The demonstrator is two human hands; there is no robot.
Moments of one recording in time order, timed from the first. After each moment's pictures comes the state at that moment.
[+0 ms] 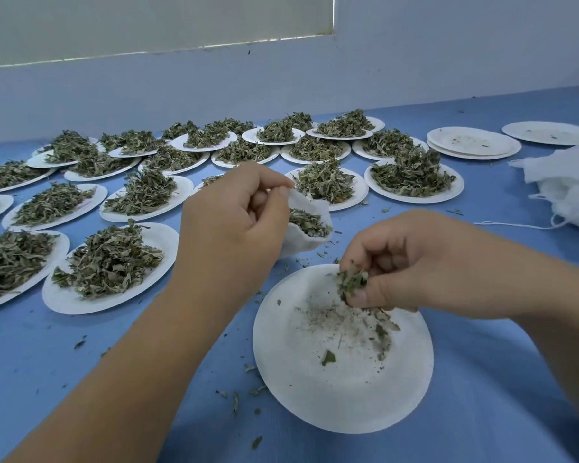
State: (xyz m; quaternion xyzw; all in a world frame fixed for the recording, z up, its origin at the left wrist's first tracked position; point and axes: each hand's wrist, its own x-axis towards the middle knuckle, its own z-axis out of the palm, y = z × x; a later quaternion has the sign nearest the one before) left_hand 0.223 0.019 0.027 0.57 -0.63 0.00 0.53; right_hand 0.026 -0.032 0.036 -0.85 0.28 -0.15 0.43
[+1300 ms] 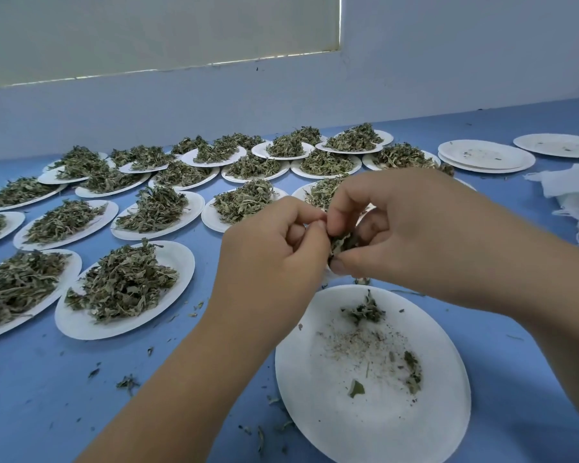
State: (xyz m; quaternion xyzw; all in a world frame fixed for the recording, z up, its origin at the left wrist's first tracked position) left_hand 0.215 0.019 0.028 0.56 -0.61 -0.11 0.54; right_hand 0.070 -0.023 0.075 -0.88 0.36 -0.25 0.21
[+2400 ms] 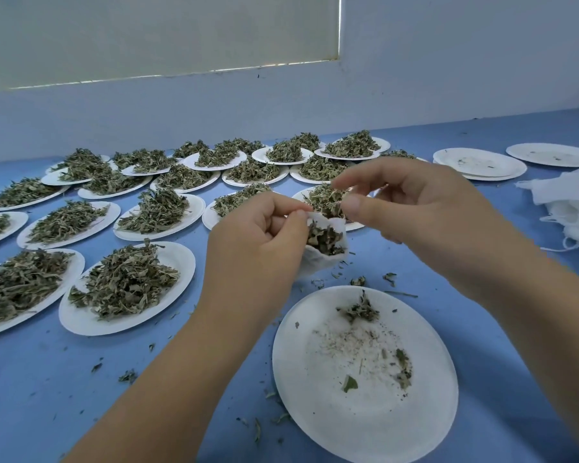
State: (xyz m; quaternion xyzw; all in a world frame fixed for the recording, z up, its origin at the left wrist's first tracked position) left_hand 0.222 0.017 0.031 0.56 -0.55 -0.15 0.59; right_hand 0.057 -0.042 0.057 -0.77 0.31 -0.42 0.38
